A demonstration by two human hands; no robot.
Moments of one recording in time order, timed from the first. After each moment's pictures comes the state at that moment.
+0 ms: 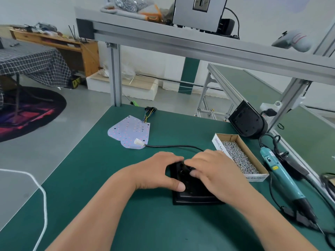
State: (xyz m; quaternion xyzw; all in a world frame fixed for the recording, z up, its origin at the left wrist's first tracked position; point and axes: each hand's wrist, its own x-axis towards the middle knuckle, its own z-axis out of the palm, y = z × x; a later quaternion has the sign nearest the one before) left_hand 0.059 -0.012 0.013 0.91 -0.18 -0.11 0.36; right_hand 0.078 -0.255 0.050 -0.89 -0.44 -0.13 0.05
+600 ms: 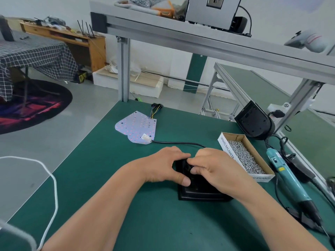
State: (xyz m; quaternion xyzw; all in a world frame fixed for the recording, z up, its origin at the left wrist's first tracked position) left_hand 0.061 -0.014 0.015 0.90 -0.18 -0.12 0.38; right_hand 0.078 -0.240 0.060 -0.89 -0.44 -0.03 0.12
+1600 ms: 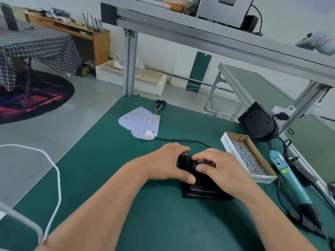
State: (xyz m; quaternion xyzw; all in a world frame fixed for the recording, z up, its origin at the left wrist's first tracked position) left_hand 0.057 -0.015 0.008 0.91 -0.14 -0.08 0.38; right_hand 0.078 -0.248 0.045 -0.90 -0.31 0.03 0.29
